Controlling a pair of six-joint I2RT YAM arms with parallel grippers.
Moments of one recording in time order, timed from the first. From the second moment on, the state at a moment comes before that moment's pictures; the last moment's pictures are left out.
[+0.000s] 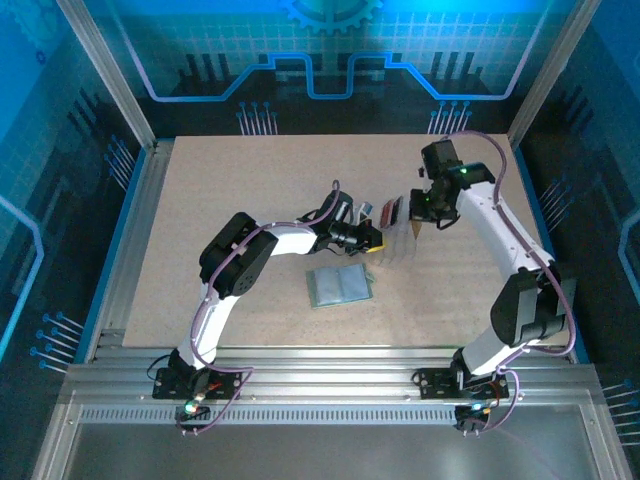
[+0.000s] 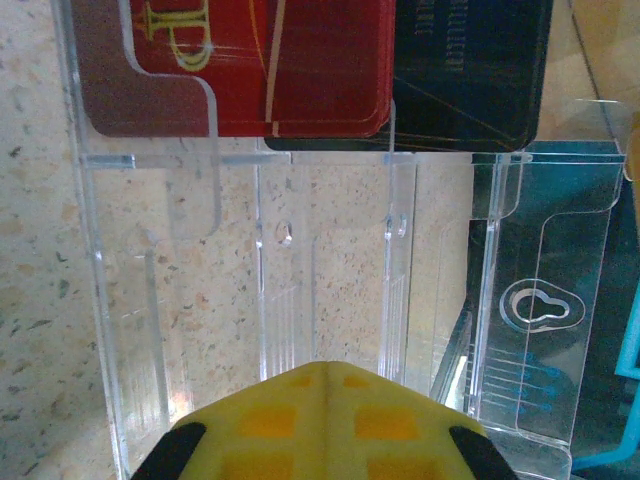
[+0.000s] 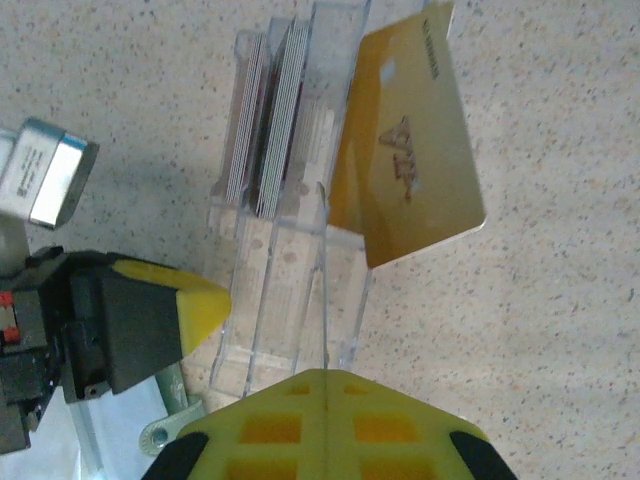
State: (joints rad) left arm -0.63 2.26 1.40 0.21 0.70 -0.98; right arm 0.22 1.58 1.45 -1.06 0.02 0.30
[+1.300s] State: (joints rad) left arm -0.63 2.26 1.40 0.23 0.70 -0.98; right arm 0.24 1.59 1.30 -0.99 -0.01 0.36
